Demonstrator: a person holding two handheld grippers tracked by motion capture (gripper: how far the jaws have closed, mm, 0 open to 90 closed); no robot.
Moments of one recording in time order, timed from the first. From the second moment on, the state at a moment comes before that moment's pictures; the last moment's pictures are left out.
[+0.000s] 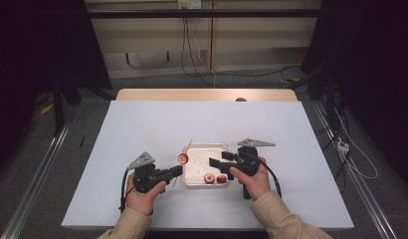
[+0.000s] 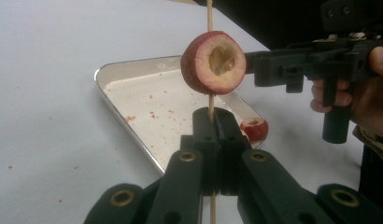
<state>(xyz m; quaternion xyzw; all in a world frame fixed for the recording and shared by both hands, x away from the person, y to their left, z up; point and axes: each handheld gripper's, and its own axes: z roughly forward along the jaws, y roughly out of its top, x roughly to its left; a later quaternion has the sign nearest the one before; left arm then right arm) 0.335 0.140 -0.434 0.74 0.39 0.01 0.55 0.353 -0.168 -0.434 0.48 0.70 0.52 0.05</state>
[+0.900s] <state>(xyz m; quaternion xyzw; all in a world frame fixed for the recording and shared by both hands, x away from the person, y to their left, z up) 0.330 0.148 -0.432 0.74 0.38 0.02 0.55 0.337 -0.172 -0.447 0.45 0.75 0.47 0.09</state>
